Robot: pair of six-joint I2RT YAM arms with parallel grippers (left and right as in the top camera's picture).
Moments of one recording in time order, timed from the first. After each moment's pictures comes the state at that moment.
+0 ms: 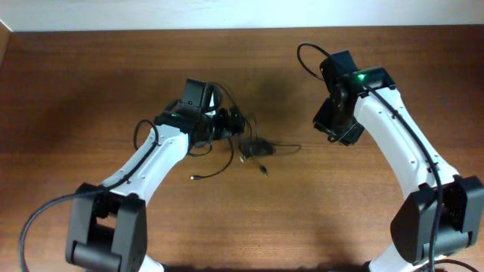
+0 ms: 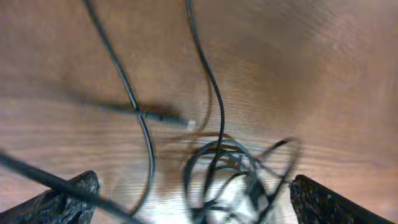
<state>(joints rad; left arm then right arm) -0.30 1.71 1.14 -0.48 0.26 -0.63 0.25 1.80 1.55 -1.23 0.06 0.84</state>
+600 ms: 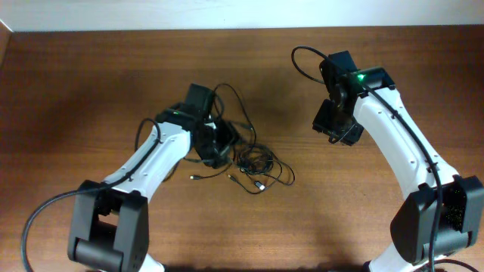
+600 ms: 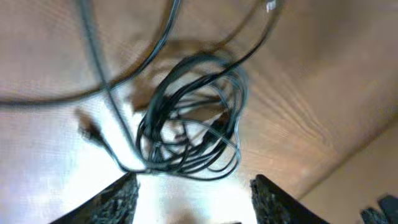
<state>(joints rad) -0.32 1.73 1.16 -0.74 0.49 -1.04 0.25 1.80 1.55 -1.23 0.06 0.74</state>
